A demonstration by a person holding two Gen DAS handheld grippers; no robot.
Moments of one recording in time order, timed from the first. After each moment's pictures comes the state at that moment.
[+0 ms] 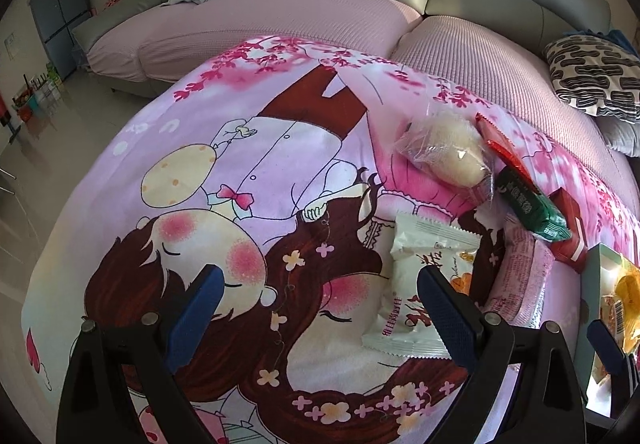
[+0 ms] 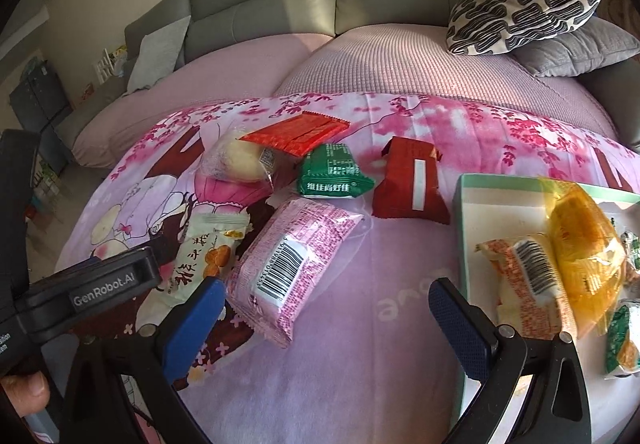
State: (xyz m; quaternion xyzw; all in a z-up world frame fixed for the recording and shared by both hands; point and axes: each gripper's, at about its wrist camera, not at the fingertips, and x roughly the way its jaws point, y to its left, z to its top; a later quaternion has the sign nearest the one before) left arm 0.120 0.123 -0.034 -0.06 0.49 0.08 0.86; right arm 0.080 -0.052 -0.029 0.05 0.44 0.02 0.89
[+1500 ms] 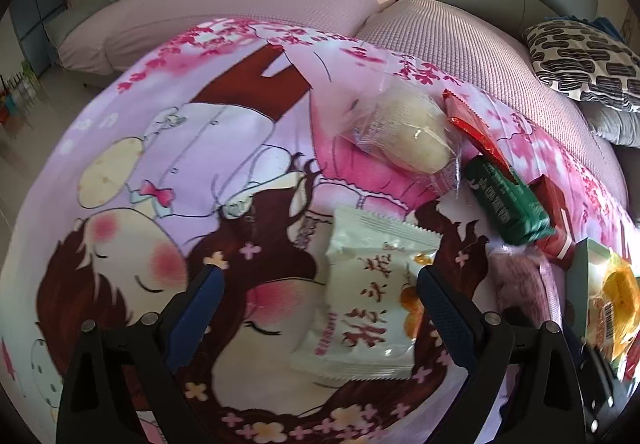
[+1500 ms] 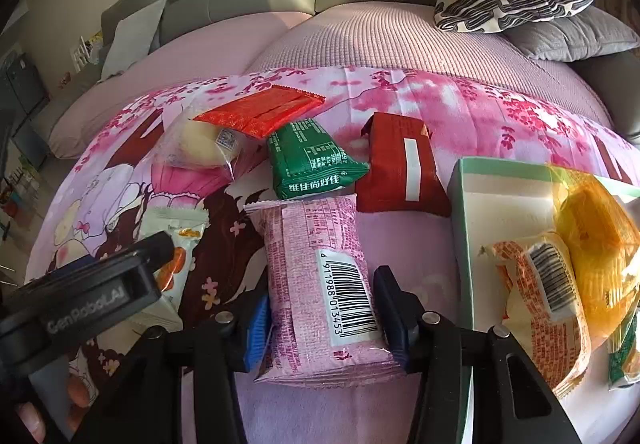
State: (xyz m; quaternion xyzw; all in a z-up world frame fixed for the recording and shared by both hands) left arm 0.142 0.094 -0.053 -0.07 0.52 0.03 0.85; right arm 0.100 -0.065 -0.052 0.04 0.48 -0.02 0.88
